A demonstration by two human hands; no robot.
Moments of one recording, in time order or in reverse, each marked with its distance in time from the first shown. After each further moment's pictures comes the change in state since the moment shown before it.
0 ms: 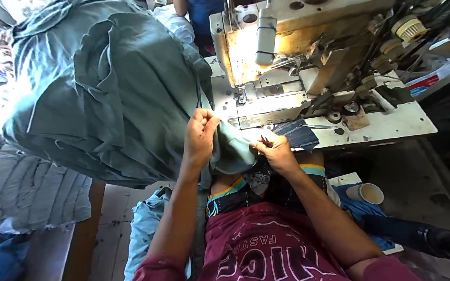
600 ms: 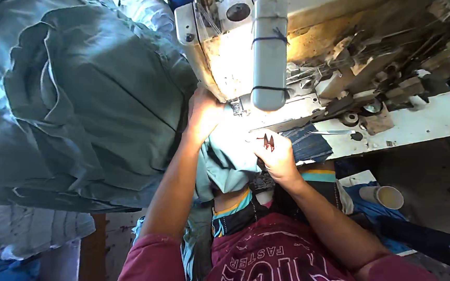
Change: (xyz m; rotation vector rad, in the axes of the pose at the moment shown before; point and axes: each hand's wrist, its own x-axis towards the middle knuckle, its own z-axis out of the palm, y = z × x) left_hand 0.149 -0.077 0.049 0.696 -0.197 0.093; right_hand 0.045 0.015 0.018 0.195 0.191 0.031
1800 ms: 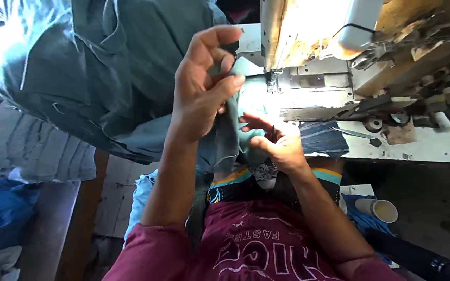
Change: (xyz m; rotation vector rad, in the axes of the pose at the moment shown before) left_hand -0.094 0.034 -0.121 -1.157 0.137 0.131; right_hand -0.017 -0.044 0.034 0.081 -0.522 -0.218
